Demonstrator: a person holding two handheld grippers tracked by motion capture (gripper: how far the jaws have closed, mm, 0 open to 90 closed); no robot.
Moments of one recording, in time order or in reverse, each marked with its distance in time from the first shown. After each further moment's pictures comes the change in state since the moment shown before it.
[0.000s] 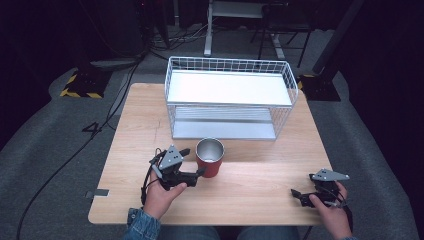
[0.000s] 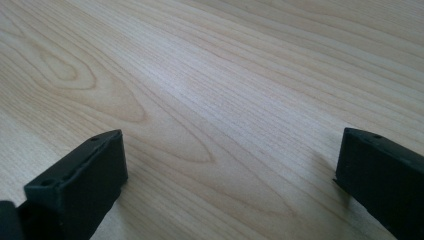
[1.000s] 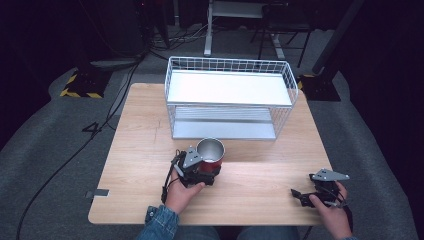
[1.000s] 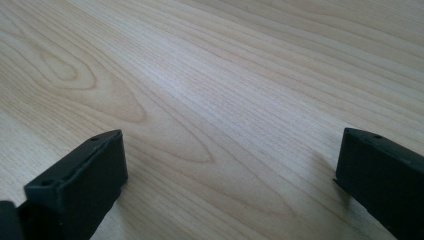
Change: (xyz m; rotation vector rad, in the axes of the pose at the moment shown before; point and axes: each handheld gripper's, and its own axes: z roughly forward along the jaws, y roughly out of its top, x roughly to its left) left arm -0.008 -0.020 0.064 0.055 0.052 -0.013; right arm 0.000 0.000 0.000 -0.001 0.000 0.000
